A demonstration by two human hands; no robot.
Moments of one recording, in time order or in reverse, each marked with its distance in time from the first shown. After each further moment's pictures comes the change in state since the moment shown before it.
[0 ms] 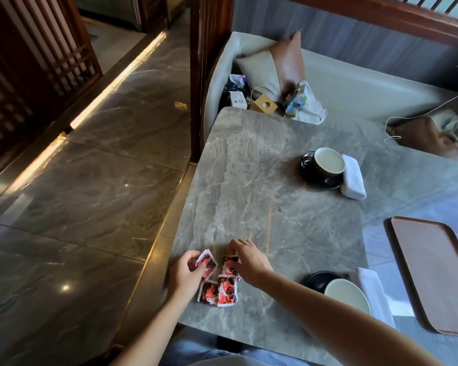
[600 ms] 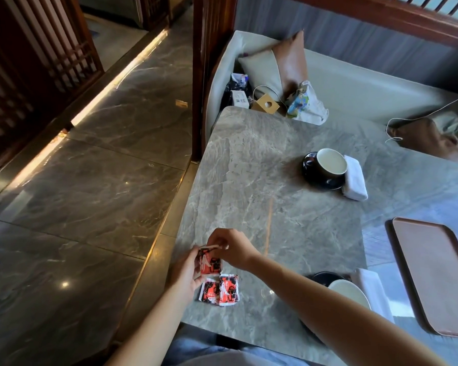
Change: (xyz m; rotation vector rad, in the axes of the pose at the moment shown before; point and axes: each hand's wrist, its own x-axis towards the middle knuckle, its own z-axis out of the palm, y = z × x) left_hand 0.007 0.017 -0.003 -0.679 -0.073 -0.656; right_hand 0.013 -0.052 -0.032 0.269 -0.056 -0.133
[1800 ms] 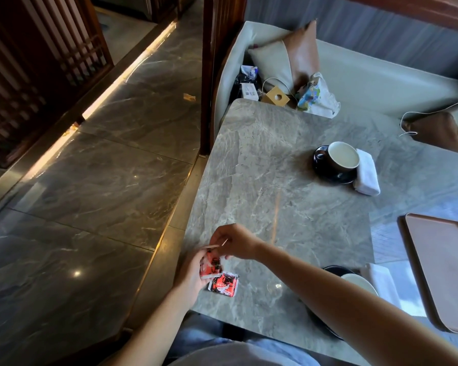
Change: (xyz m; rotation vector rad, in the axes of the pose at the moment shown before) left_hand -0.012 -0.009 -0.009 -0.025 -0.075 0.022; right_hand 0.008 -0.004 0.005 0.207 -0.276 0.074
